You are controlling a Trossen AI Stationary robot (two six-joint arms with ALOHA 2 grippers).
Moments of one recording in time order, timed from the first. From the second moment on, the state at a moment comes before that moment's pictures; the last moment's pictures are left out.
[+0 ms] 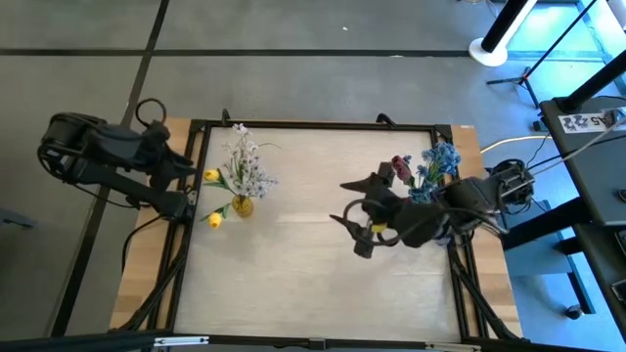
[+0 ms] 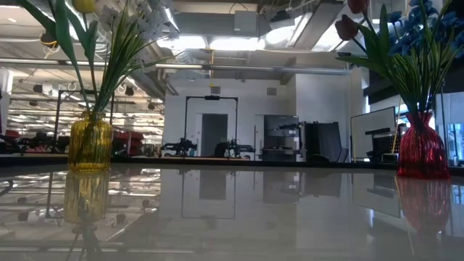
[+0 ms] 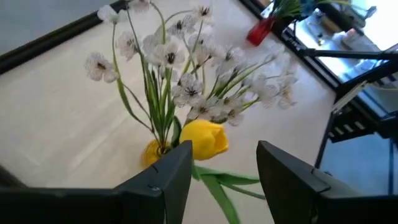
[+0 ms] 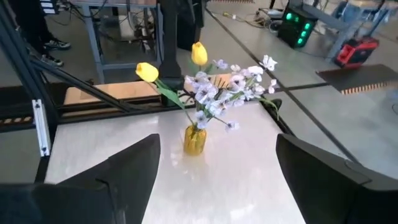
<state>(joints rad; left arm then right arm) -0.19 0.80 1.55 -1.52 -0.31 -0.87 0.49 1.67 2.08 -0.93 0.74 0.29</state>
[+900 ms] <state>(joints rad) -0.19 0.62 1.28 -0.84 -0.32 -0.34 0.44 1.41 1.56 -0.24 0.42 -0.01</state>
